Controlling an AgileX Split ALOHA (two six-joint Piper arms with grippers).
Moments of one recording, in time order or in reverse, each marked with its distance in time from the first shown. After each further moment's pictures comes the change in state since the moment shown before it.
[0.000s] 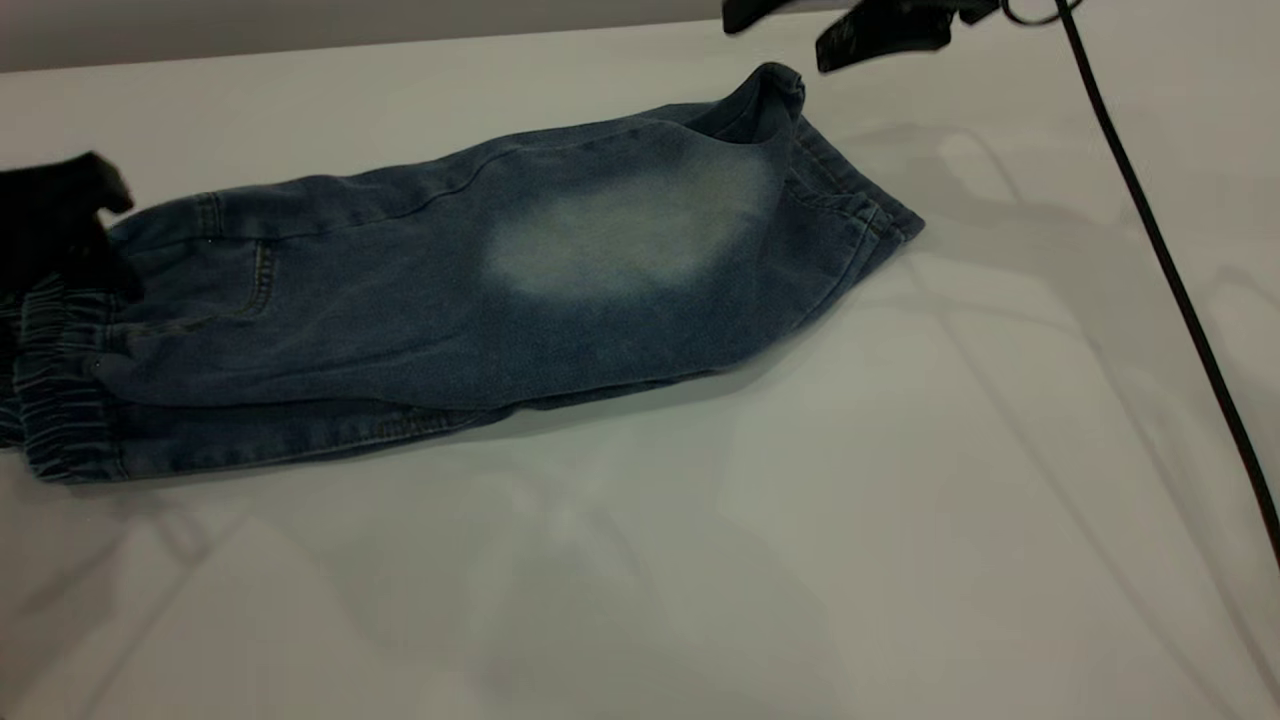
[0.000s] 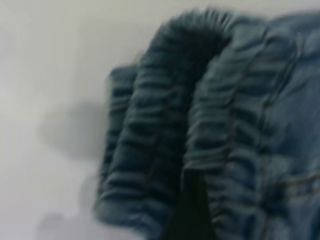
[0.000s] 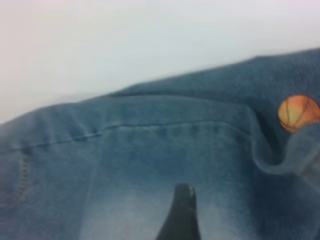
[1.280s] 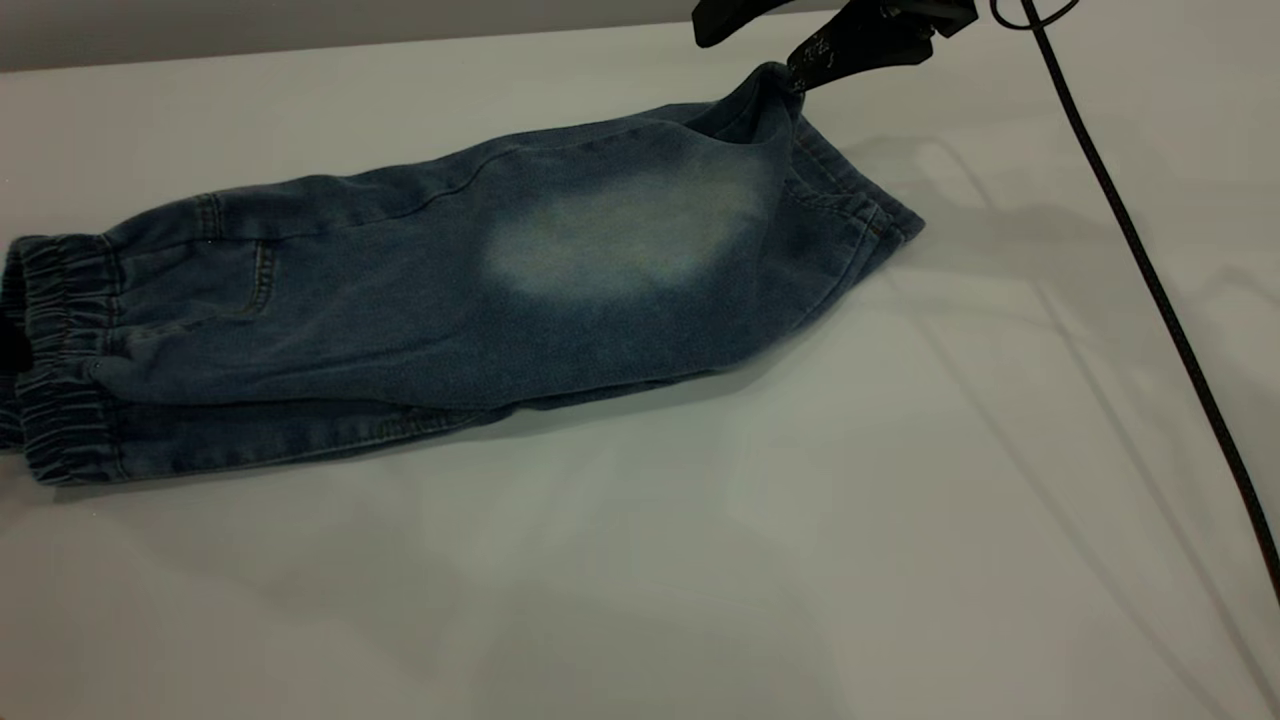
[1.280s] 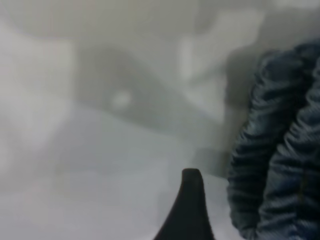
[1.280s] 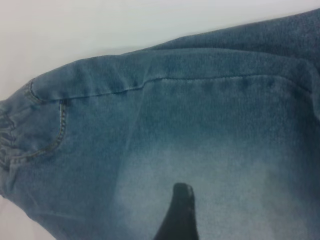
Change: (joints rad) left arm 0.396 0.145 -0.239 0.003 0.497 0.354; right arm 0.000 0.001 0.001 -0.016 0.136 -0.014
